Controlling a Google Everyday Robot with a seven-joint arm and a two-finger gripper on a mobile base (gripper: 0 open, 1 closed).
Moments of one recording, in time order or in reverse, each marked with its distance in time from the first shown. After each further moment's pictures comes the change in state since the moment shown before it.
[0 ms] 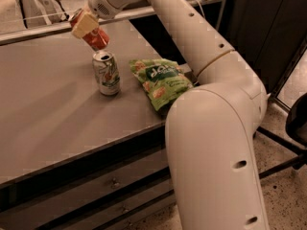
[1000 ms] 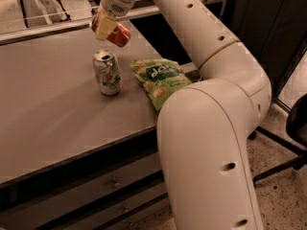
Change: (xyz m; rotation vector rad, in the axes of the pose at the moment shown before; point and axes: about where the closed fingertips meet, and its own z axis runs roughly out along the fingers) arm 0.043 -0.021 -0.029 0.045 0.252 -0.224
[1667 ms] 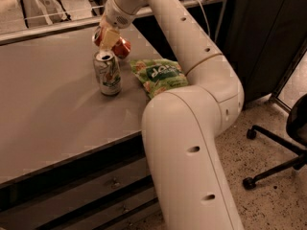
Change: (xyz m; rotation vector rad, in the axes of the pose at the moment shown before) arm 0.025 0.023 0.035 -0.163 -0.043 -0.043
